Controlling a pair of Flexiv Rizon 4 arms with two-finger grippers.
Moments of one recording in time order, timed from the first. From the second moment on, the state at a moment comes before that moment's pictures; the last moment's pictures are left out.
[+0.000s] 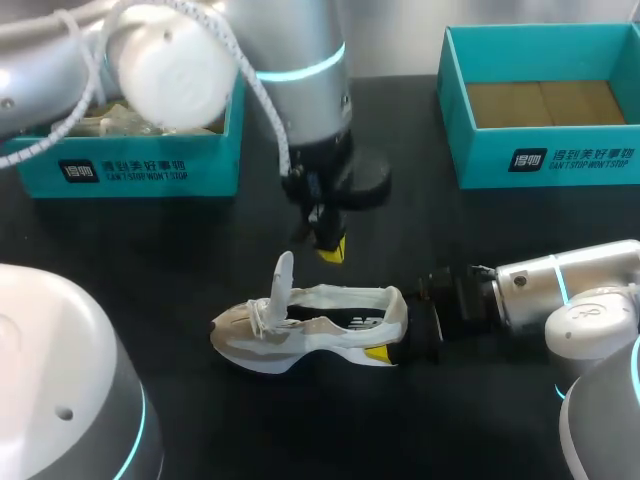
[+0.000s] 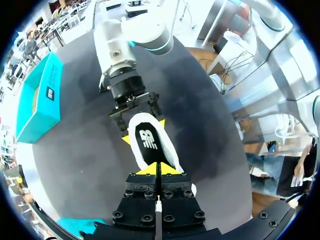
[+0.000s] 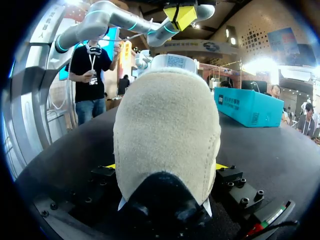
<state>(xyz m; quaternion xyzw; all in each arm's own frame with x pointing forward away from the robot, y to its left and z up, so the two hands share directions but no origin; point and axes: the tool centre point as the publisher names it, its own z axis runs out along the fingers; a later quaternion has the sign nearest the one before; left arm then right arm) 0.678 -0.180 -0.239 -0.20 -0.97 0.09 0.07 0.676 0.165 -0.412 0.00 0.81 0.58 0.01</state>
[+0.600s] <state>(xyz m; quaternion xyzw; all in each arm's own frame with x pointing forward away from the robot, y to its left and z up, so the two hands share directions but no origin) 0.659 -0.189 -0.285 -0.21 -0.97 0.09 0.02 0.676 0.165 -0.412 0.00 0.81 0.58 0.01</state>
